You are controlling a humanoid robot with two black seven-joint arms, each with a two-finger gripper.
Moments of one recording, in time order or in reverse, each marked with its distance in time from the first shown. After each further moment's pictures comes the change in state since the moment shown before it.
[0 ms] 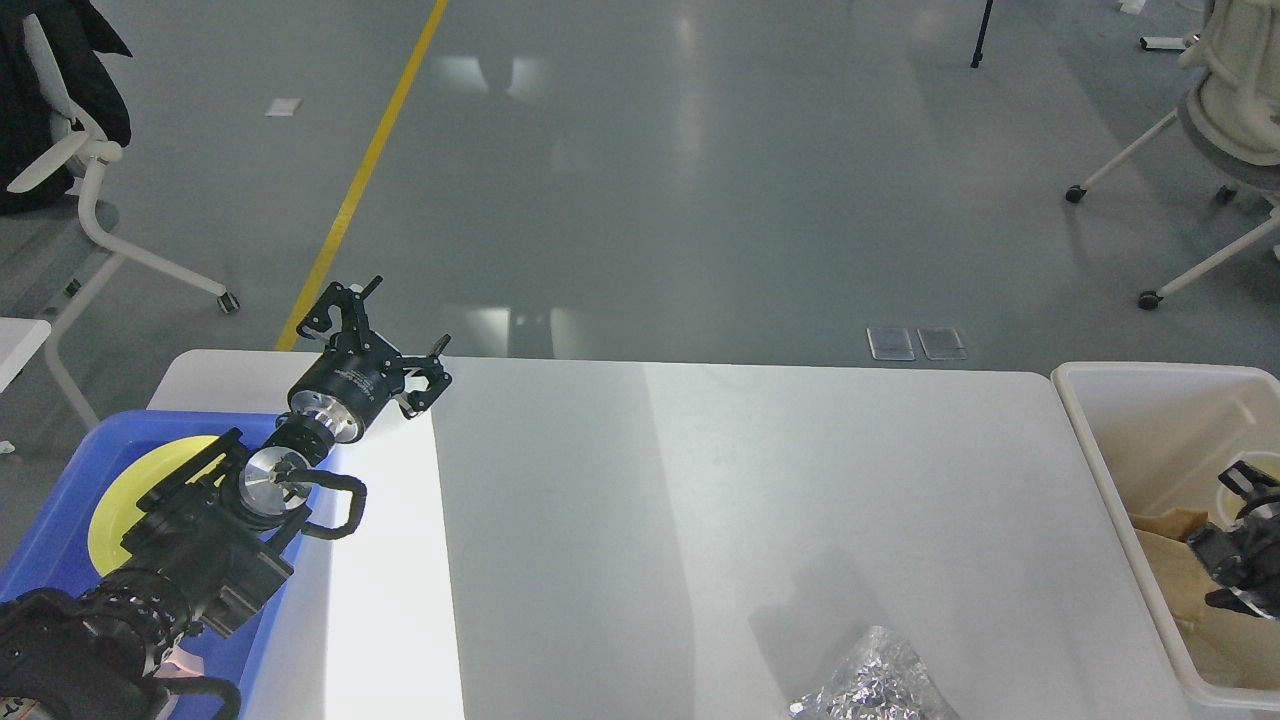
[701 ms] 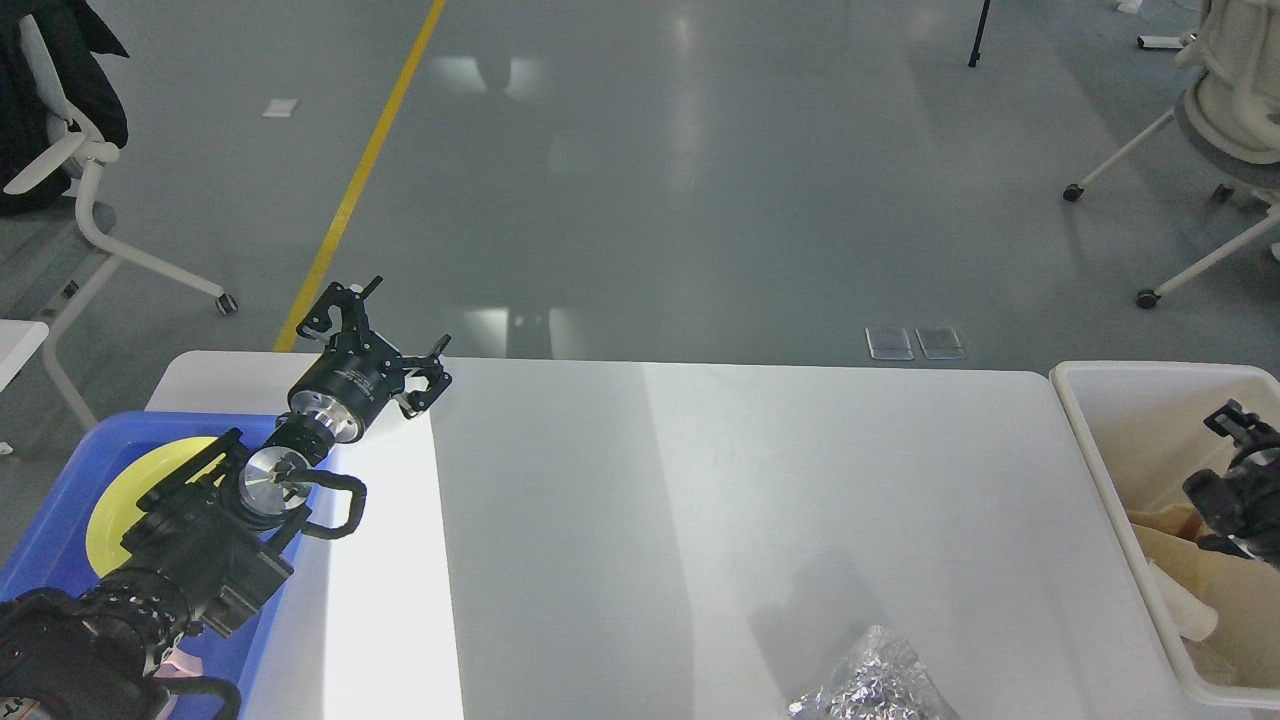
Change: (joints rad) left arm 0.000 0.000 0.000 0.000 -0.001 0.000 0.000; right arm 0.134 -0.002 -0.011 0.004 -0.002 0.048 -0.001
